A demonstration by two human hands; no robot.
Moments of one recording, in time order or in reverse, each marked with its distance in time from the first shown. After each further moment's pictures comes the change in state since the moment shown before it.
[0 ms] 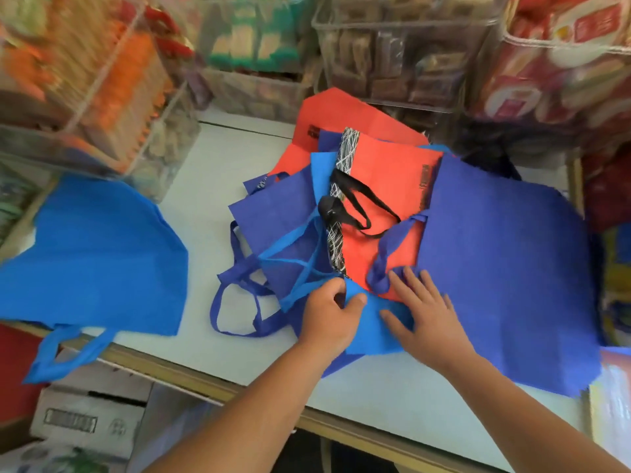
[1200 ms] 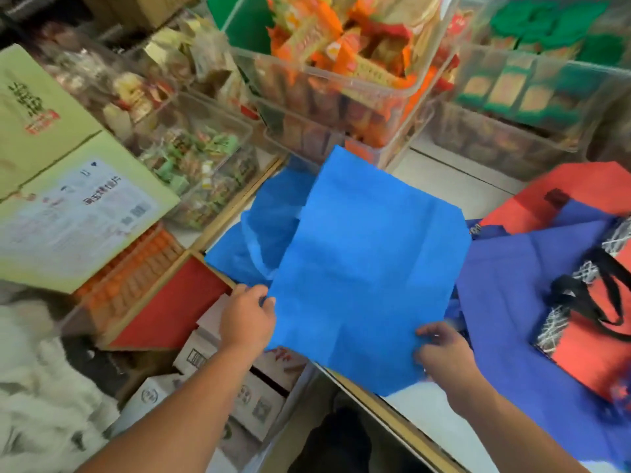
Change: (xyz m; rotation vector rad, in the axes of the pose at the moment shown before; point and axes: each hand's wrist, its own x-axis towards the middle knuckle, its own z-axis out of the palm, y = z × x) left_hand -0.005 -0.186 -0.436 0.465 0.508 -0.235; right_hand 0.044 -0.350 0.076 0.824 -0.231 0.500
